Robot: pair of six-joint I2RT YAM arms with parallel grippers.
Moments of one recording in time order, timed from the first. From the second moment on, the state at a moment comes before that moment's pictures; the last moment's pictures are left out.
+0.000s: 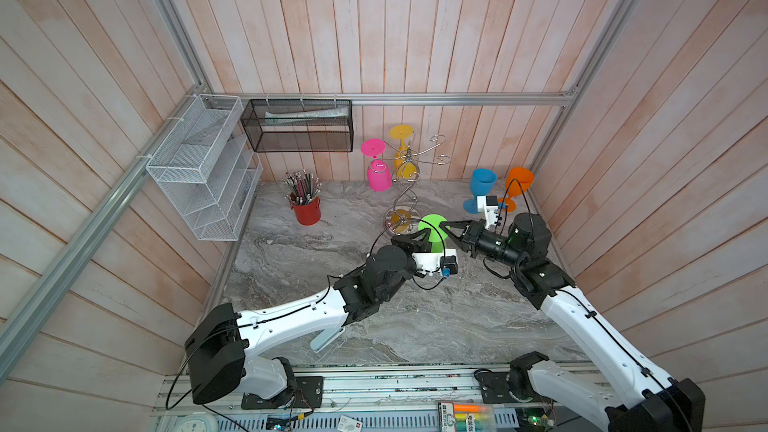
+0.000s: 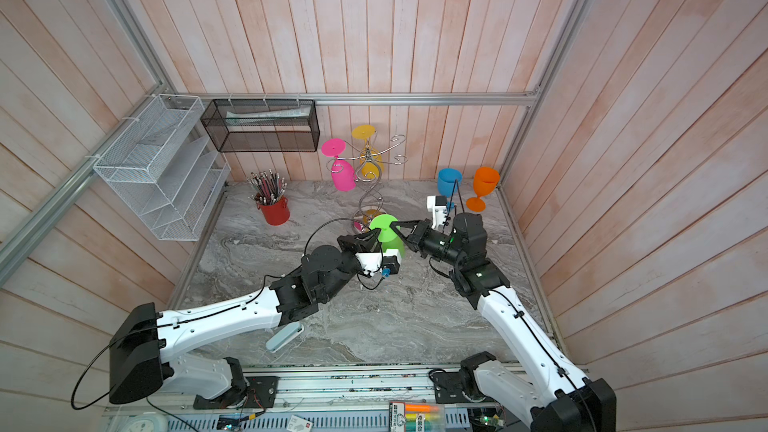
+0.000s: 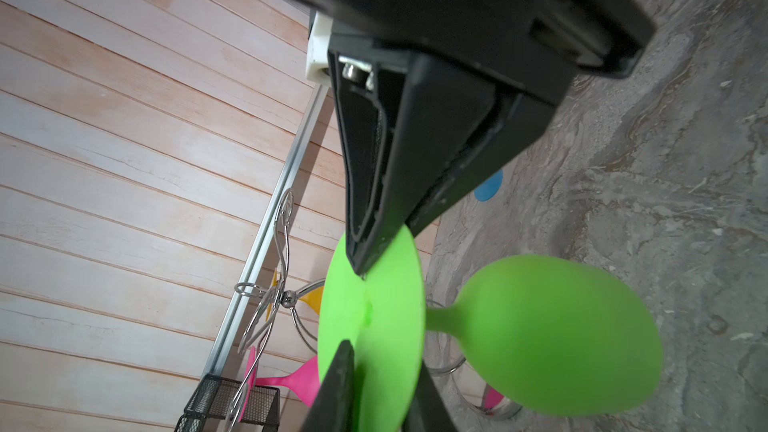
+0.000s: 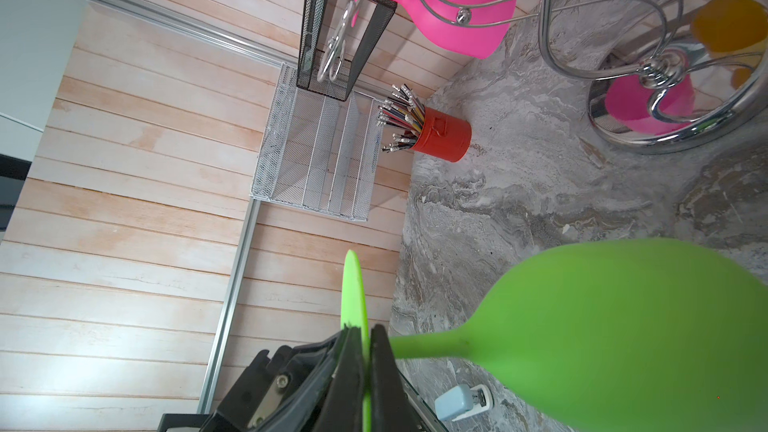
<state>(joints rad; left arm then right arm) -1.05 1.42 0.99 0.35 -0.37 1.10 0.36 1.02 0.84 0.03 -0.63 1.15</state>
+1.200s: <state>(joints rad) -1.05 1.18 0.94 0.17 -0.35 0.61 0.34 0.83 0.89 -0.05 -0.46 0.84</state>
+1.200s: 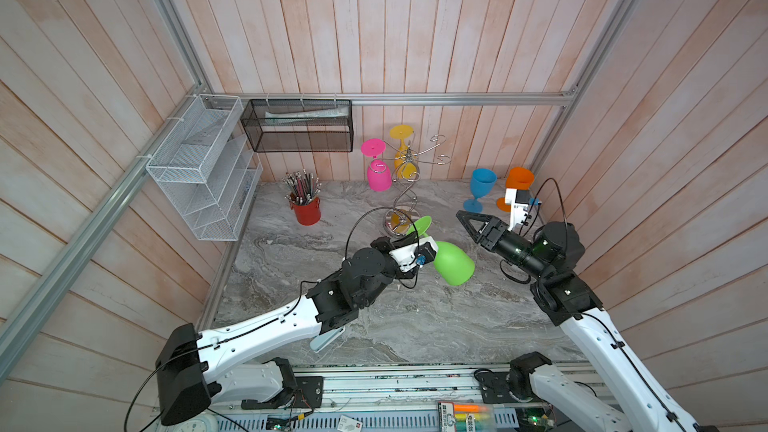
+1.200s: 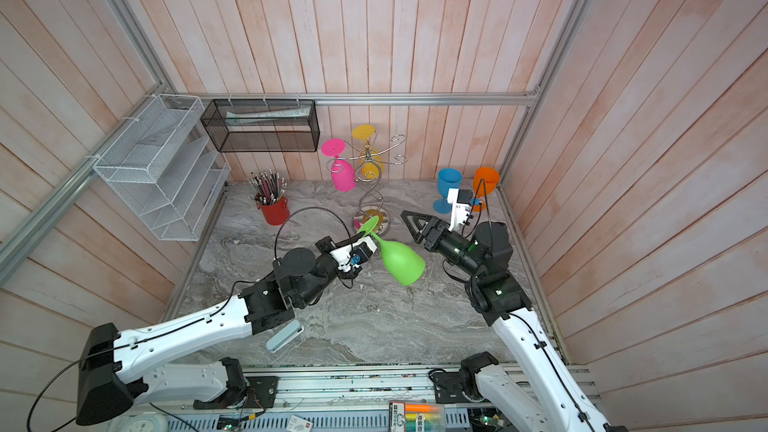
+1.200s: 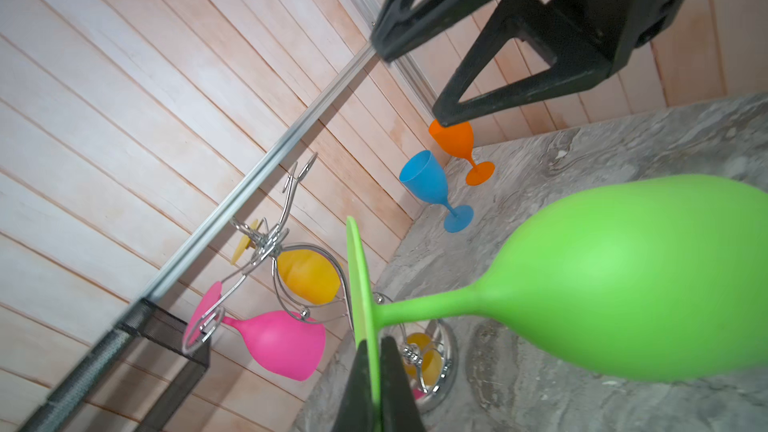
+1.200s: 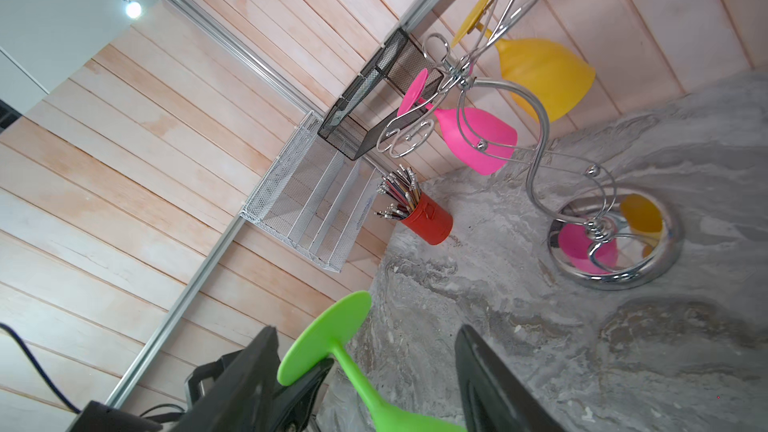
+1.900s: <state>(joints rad) -0.93 1.00 0.80 -0.15 -0.22 -0.39 0.34 0.69 0.89 -0.27 -0.43 0.67</state>
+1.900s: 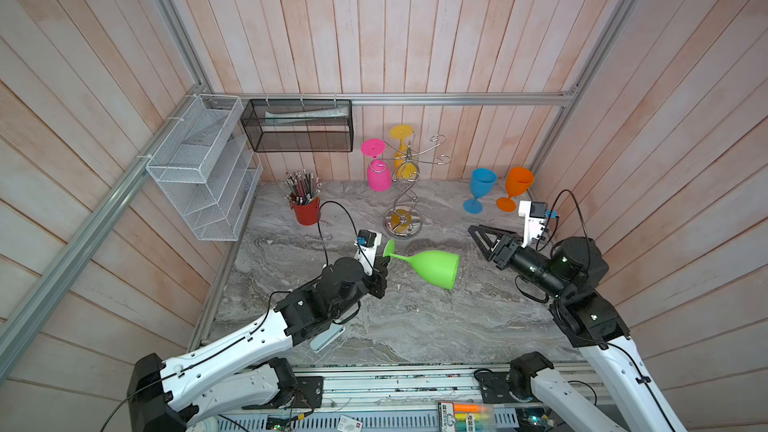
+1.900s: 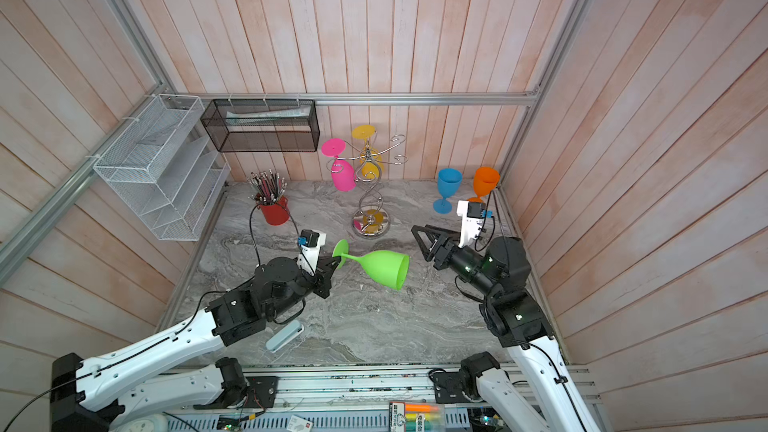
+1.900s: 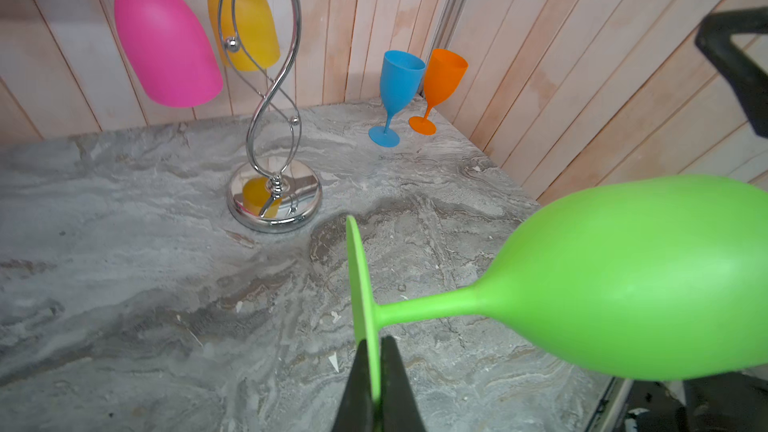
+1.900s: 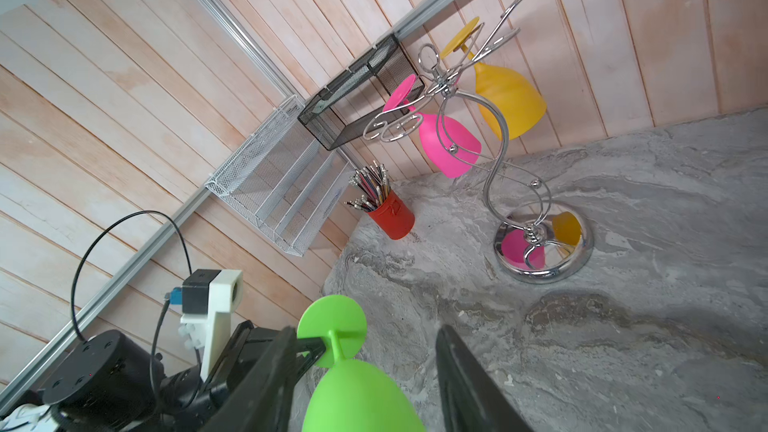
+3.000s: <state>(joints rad) -0.72 0.95 0.73 -0.06 0.09 -0.62 0.48 0.88 0.85 -0.28 -0.49 0.61</state>
